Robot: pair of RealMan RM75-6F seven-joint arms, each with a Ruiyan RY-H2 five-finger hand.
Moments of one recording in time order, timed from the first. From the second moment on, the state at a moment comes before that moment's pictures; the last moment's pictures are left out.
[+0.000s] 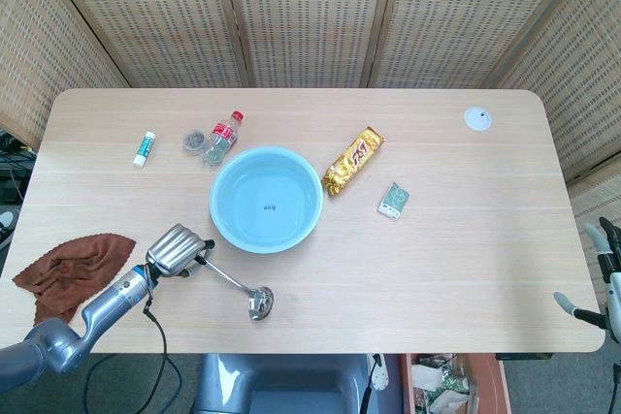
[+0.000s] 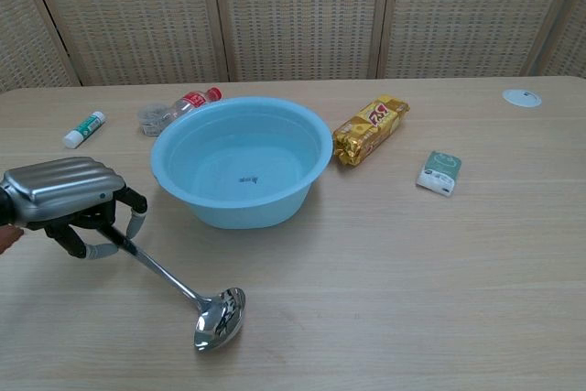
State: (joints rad) left arm -0.65 -1.56 0.10 -1.07 1.66 0.99 -0.07; right arm 0.02 -1.04 0.09 -1.56 -1.49 1.54 0.19
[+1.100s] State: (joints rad) left arm -0.84 -1.13 -0.15 -1.62 1.28 0.81 0.21; right arm 0.03 -1.05 0.11 -1.55 -1.44 1.50 0.17
